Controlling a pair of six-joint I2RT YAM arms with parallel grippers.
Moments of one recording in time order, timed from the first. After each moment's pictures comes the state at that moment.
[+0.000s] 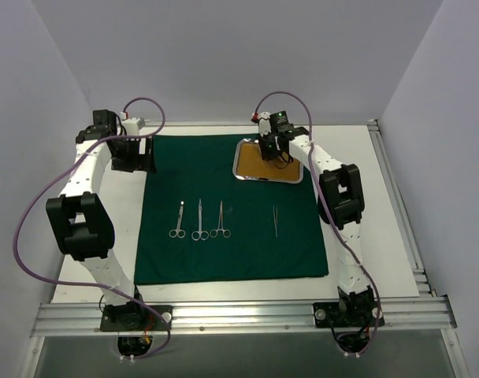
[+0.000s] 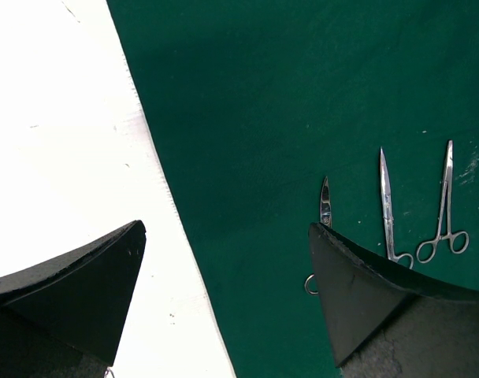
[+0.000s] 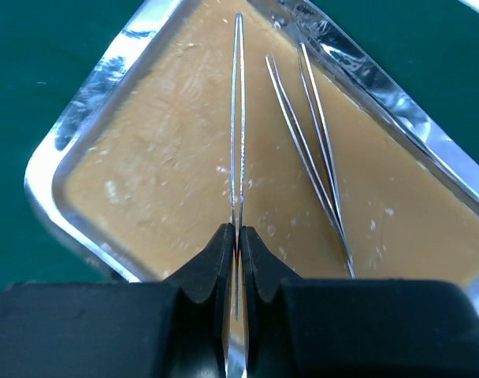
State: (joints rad) left arm 0.11 1.85 1.67 -0.89 0.31 0.17; right arm 0.35 2.36 1.99 -0.52 -0.15 -0.16
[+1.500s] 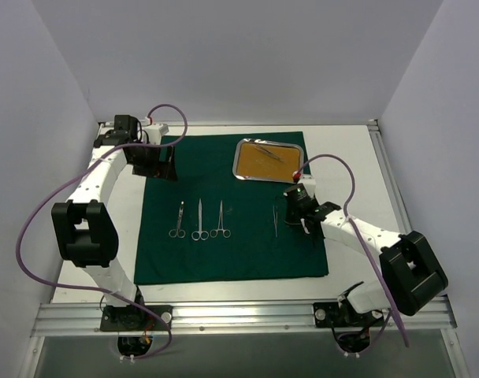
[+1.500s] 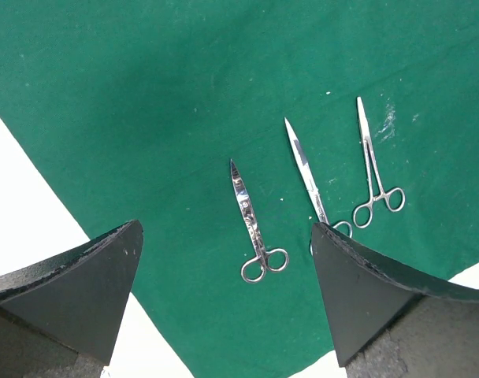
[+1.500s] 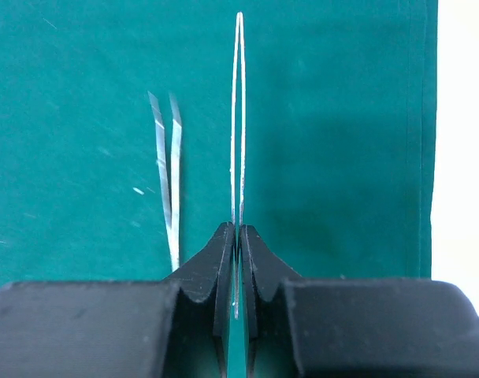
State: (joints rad) left arm -0.03 1.77 1.56 -0.88 0.41 0.16; right arm 0.56 1.38 0.72 -0.28 0.29 0.55
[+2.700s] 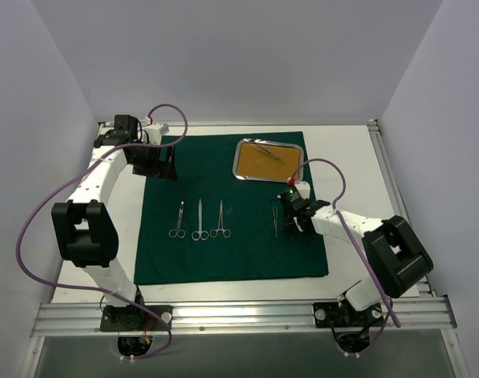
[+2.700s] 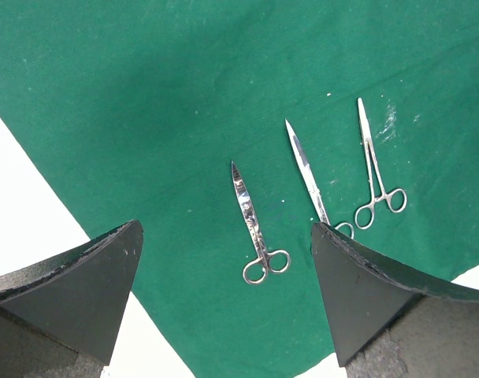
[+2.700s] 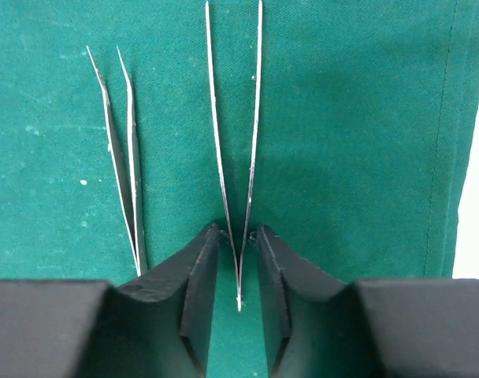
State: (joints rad) left arm -0.03 1.77 1.56 -0.87 0.41 0.17; right arm 0.56 1.52 0.72 -0.31 0.28 0.56
